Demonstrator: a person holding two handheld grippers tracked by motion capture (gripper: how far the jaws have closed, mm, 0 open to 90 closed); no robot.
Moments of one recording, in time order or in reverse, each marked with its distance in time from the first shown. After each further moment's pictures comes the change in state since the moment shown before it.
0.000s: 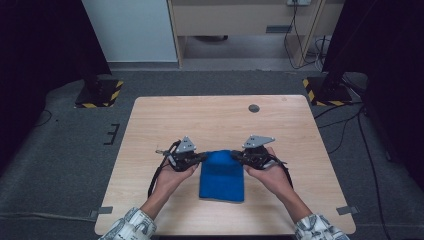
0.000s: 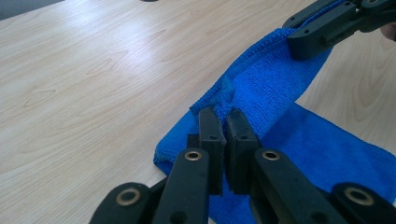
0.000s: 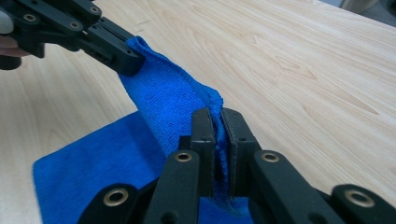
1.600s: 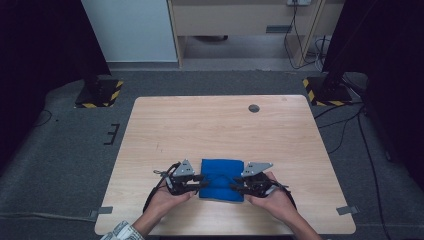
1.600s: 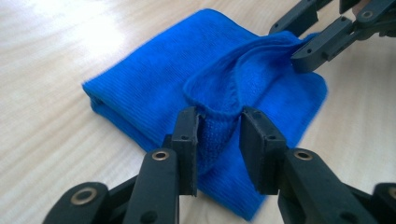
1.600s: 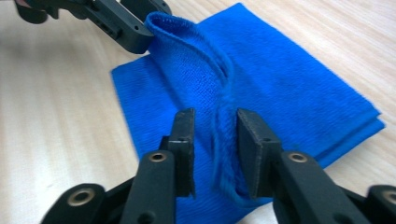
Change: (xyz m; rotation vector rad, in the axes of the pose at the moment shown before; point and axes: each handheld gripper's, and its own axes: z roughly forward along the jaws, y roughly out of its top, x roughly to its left) left arm -0.034 -0.049 -0.015 0.078 -0.127 0.005; right arm 0.046 -0.052 -0.010 0.119 0.116 -0.011
